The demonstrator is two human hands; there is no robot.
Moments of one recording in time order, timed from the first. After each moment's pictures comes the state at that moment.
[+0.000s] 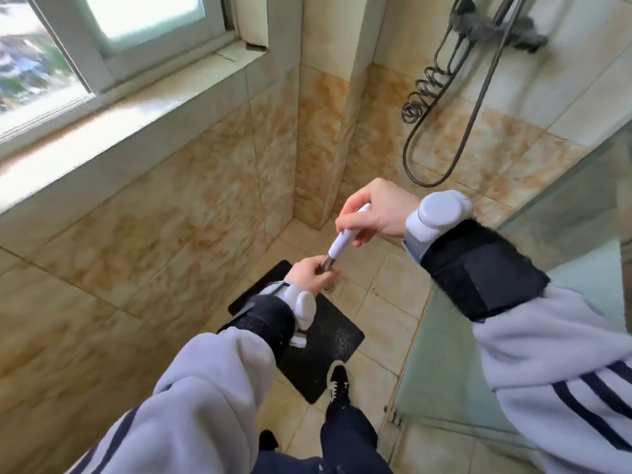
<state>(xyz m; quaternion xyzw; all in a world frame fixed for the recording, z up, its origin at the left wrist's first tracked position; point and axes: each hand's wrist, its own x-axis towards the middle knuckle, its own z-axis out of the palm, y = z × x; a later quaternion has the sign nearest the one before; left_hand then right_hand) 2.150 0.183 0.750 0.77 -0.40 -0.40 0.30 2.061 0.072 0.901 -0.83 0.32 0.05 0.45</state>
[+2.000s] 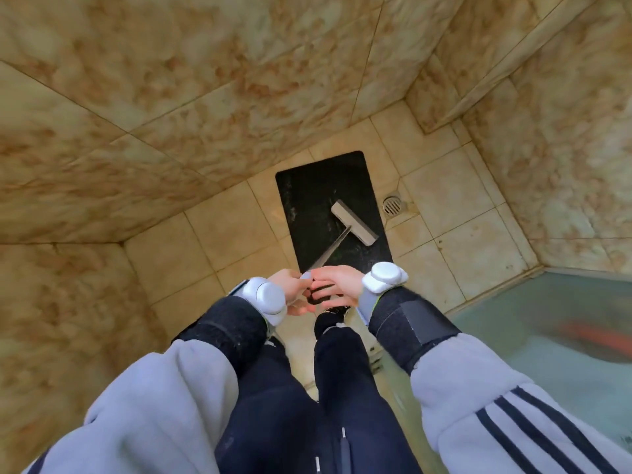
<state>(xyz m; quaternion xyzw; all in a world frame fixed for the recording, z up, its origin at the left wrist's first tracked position) 2.152 0.197 0.560 0.67 0.22 -0.63 0.33 2.079 0.070 0.417 -0.48 0.43 0.44 0.63</state>
